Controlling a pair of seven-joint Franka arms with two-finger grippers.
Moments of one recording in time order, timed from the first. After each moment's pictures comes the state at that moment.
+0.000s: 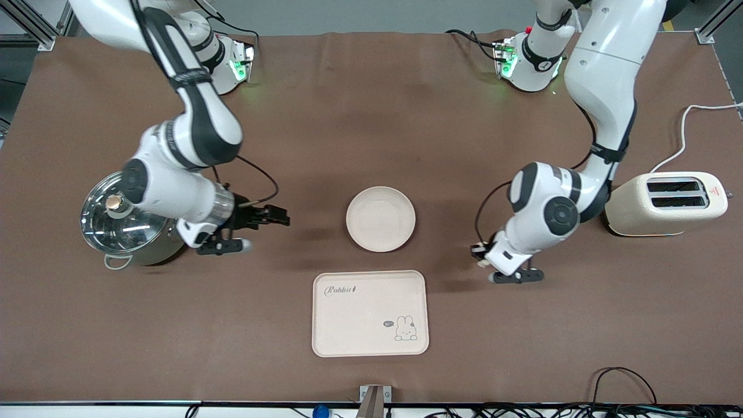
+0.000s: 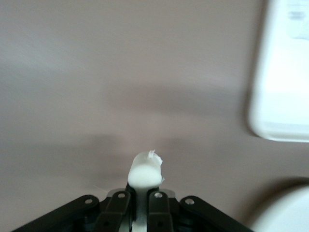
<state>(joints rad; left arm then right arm) -0.24 0.62 -0.18 -1.71 -0.12 2.38 -0.46 0.33 0.40 0.05 -1.82 0.49 2.25 0.08</state>
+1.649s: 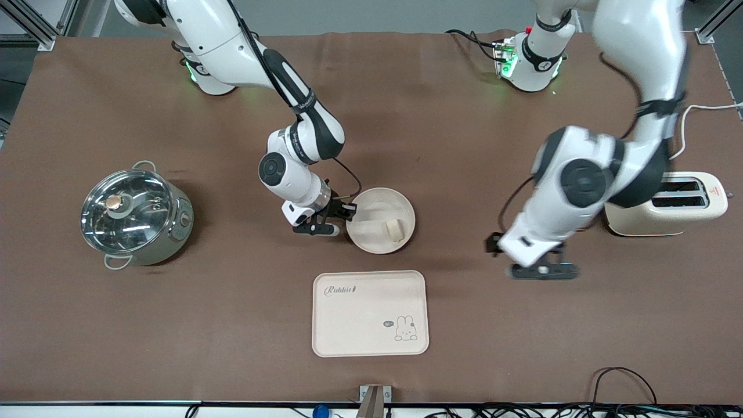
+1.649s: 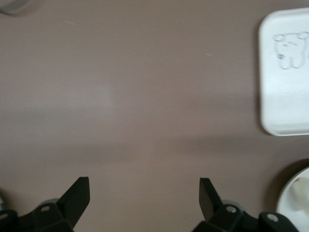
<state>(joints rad) -0.13 0.43 -0.19 -1.55 0.17 2.02 -0.31 0.64 0.64 0.03 -1.87 0.65 2.67 0.25</state>
